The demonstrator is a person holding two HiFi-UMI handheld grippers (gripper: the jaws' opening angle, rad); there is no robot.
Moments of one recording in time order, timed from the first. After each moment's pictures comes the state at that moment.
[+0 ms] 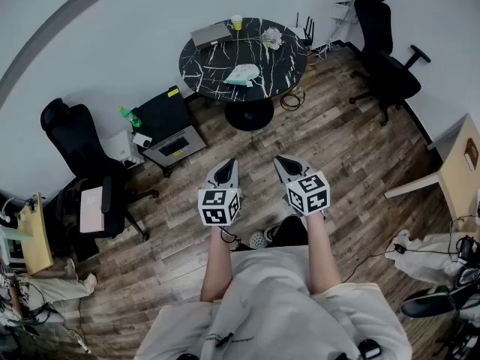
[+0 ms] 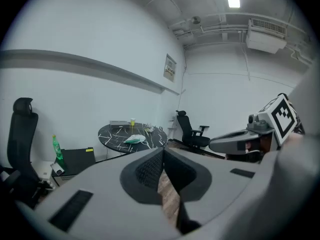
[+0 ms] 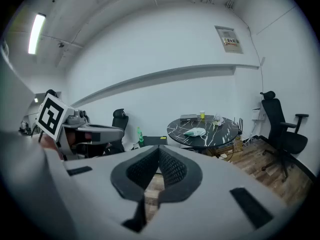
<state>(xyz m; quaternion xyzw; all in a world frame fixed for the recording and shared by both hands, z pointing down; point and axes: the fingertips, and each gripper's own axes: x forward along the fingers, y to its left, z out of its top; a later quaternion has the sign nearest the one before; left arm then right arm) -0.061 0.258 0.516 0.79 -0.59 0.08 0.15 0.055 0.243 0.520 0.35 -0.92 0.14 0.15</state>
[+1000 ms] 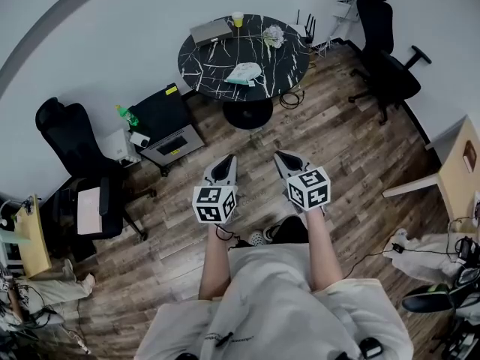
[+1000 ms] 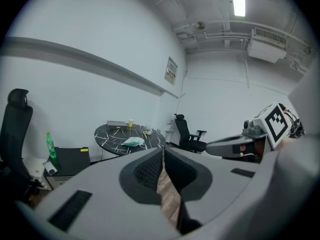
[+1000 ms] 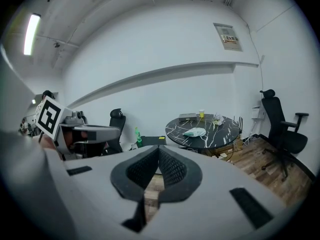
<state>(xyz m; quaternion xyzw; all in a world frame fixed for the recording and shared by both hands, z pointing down) -0.086 0.227 0.510 0.80 -0.58 0.06 0.15 0.035 0.207 0.518 0.35 -0.91 0.15 0.16</state>
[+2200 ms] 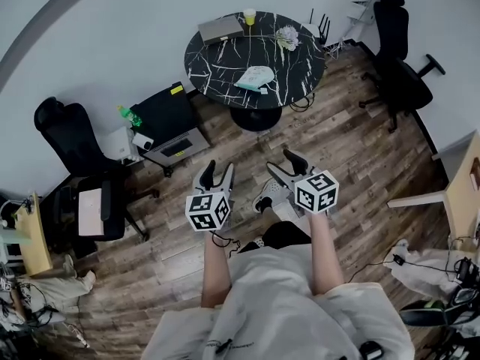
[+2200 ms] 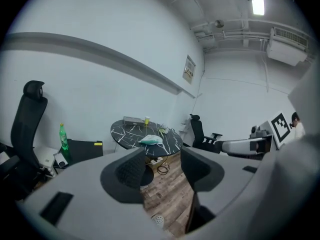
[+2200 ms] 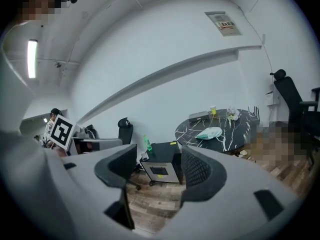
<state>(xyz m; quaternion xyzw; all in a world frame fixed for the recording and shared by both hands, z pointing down) -0.161 0.176 0.539 0.75 -0.63 0.04 0.20 -0.011 0.143 0.533 0.29 -0.93 0.20 0.10</state>
